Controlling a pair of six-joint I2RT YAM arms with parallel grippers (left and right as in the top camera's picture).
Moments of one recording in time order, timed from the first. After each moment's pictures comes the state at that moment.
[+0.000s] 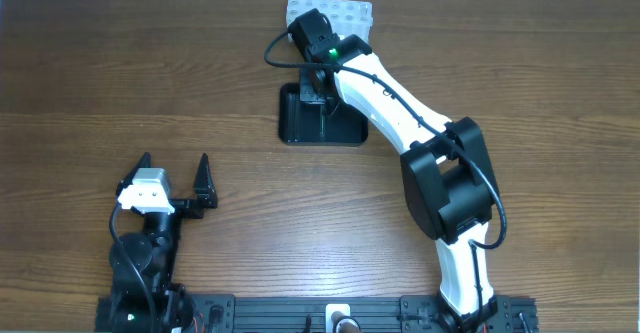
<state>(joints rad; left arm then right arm) -0.05 0.01 0.01 -0.07 0.00 -0.12 0.54 2.15 1.74 -0.84 0.08 0.52</state>
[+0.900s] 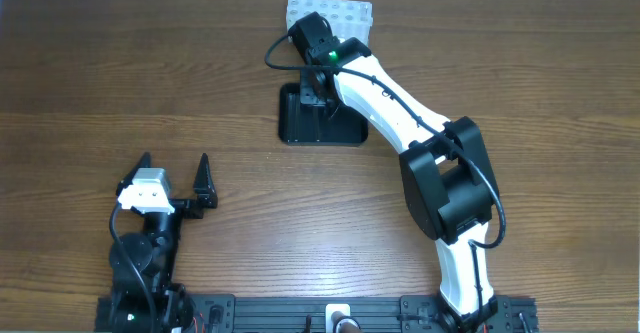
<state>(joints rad) -0.05 0.01 0.01 -0.07 0.00 -0.12 0.54 2.15 1.71 -0.81 0.08 0.52</state>
